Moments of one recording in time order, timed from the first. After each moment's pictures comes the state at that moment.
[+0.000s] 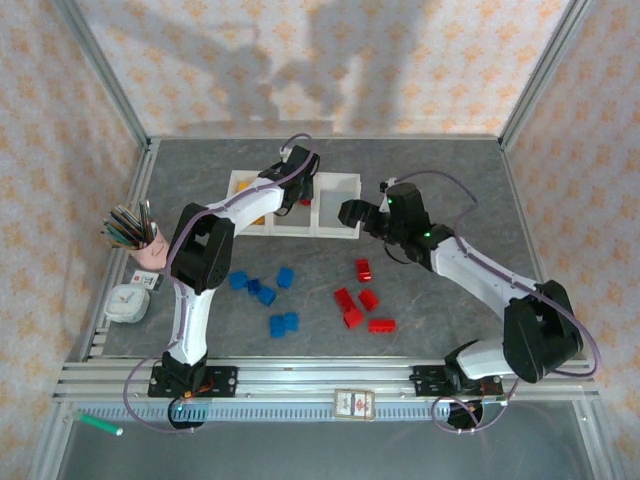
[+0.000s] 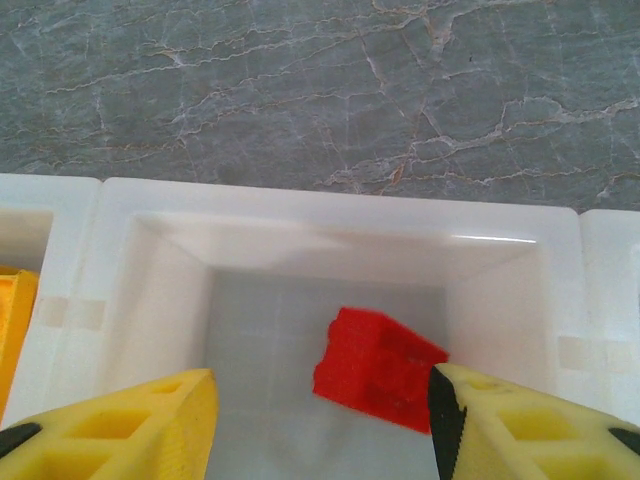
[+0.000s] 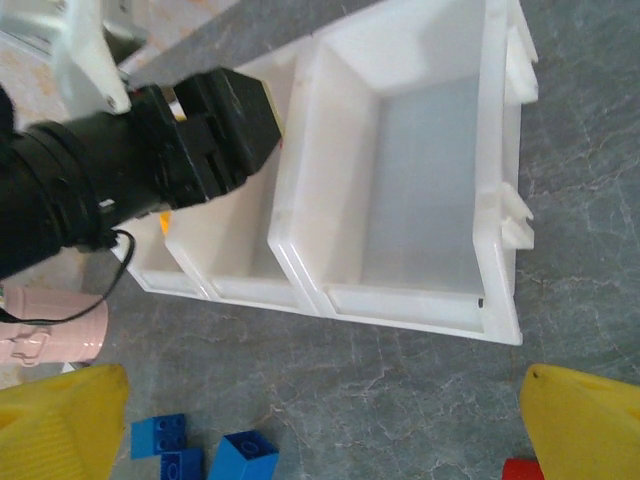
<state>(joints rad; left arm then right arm) -0.43 2.13 1.68 -0.48 -0.36 -0.43 0.49 1.36 0.90 -0.13 -0.19 0.71</state>
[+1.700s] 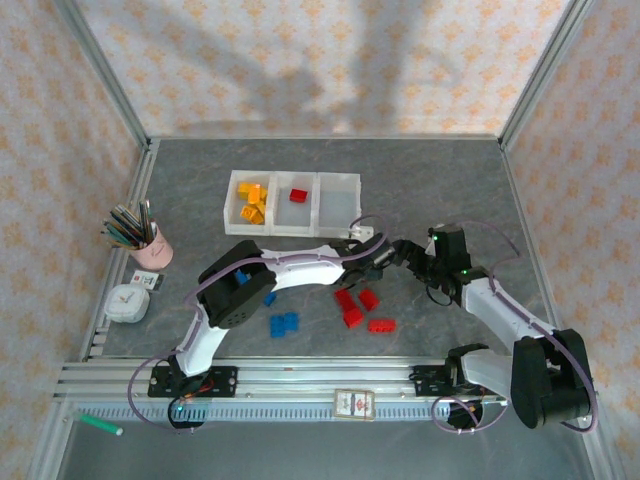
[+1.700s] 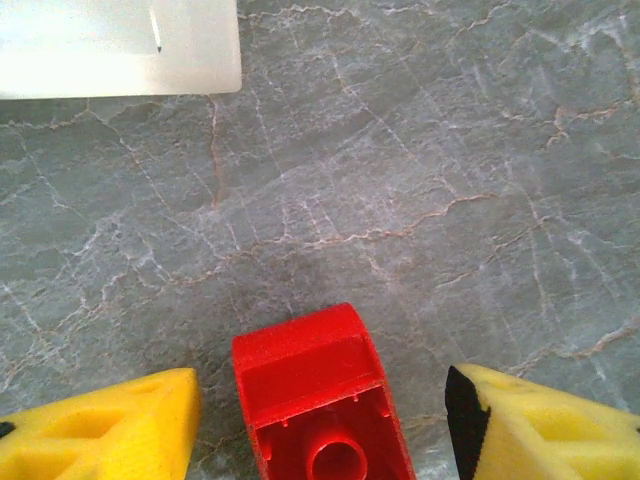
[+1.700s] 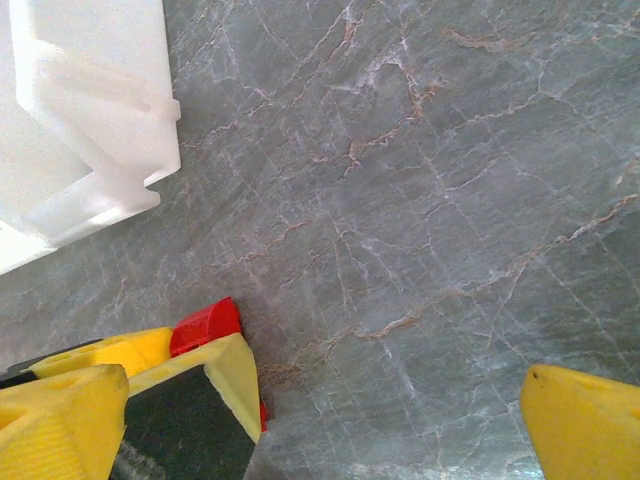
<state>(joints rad) -0.97 2.11 1.47 -0.45 -0.35 -0.86 0.19 1.12 0.48 -0.20 -0.29 0.68</state>
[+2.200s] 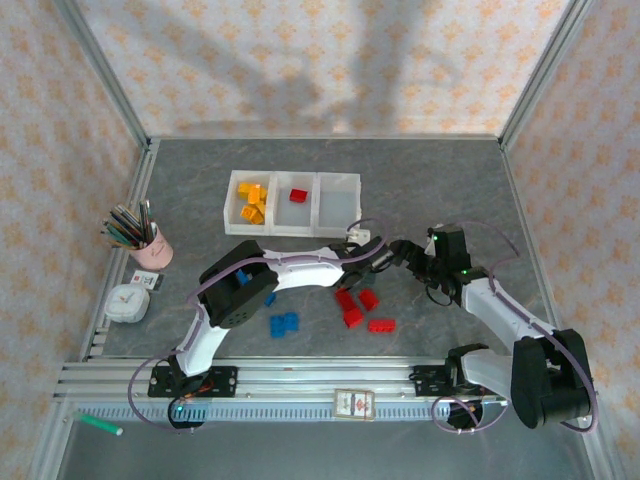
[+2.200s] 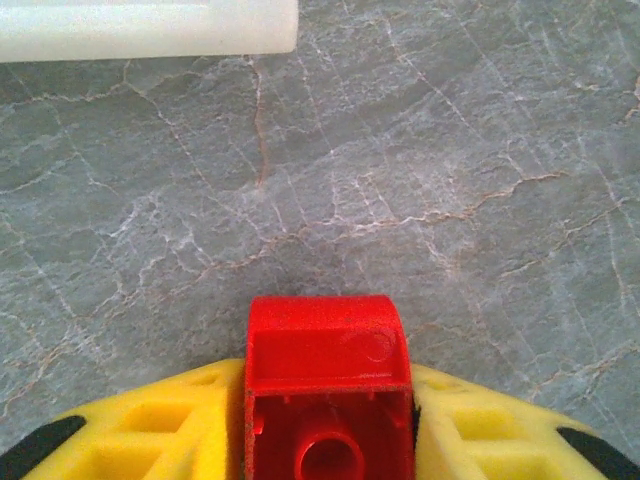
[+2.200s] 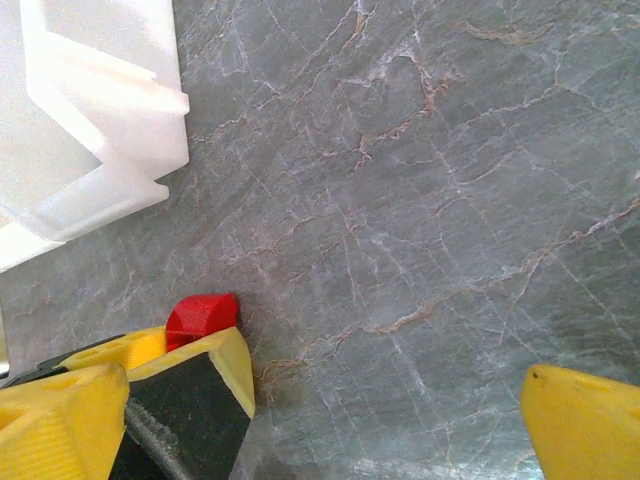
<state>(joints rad) -0.97 2.11 1.44 -0.46 -0.37 -0.86 0.19 1.12 0.48 -0.20 -0.31 0.68</state>
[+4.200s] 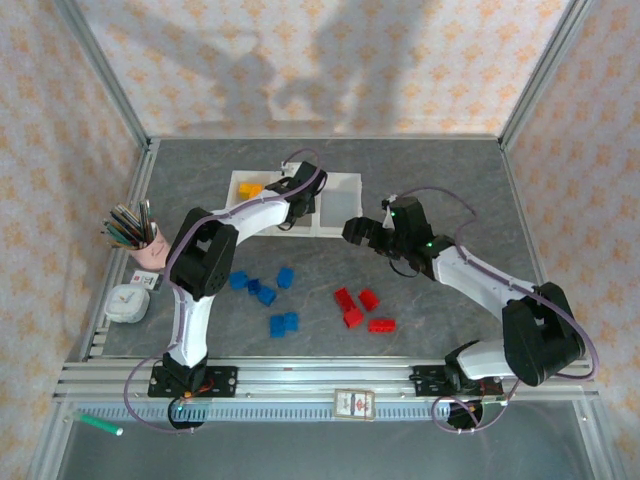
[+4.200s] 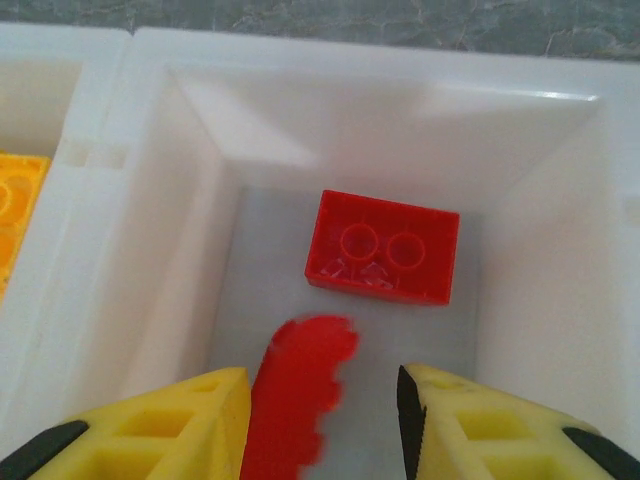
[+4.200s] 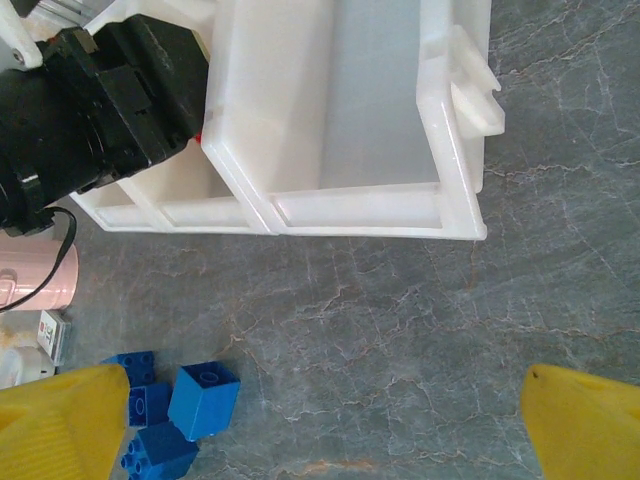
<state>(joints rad) -0.50 2.08 1.54 -0.44 -0.46 -0.53 0.47 1.36 0.79 -0.14 -0.28 0.72</state>
